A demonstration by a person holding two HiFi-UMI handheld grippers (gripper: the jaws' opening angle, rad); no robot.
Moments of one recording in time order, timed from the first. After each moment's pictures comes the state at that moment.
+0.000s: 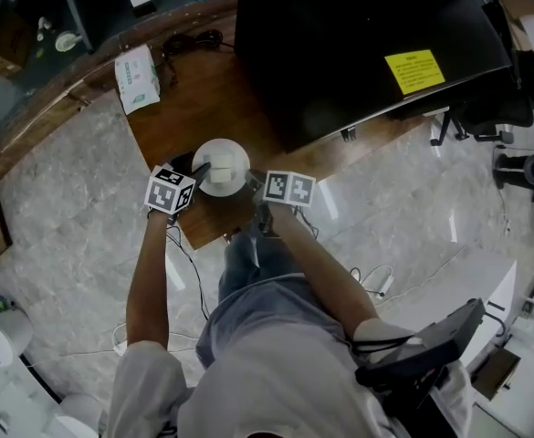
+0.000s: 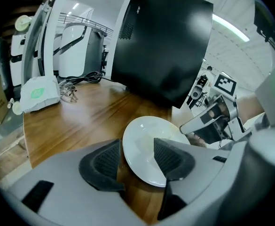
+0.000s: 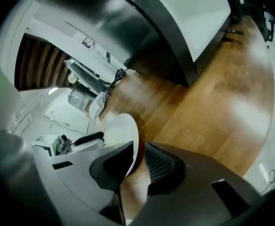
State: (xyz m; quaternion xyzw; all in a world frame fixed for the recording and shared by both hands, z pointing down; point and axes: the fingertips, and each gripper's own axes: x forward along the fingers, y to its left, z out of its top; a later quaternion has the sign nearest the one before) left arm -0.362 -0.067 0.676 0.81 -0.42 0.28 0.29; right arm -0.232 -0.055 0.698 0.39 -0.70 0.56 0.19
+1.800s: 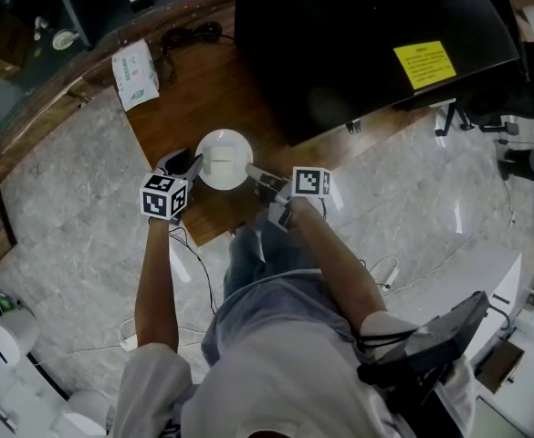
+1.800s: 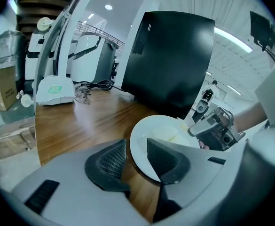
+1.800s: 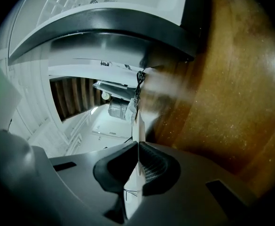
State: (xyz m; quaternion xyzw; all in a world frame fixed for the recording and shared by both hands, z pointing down) left arm -0.383 -0.075 0.679 0.81 -0.47 0.20 0.29; right arm -0.257 -0.059 0.675 0.17 -0.73 0.66 -0.01
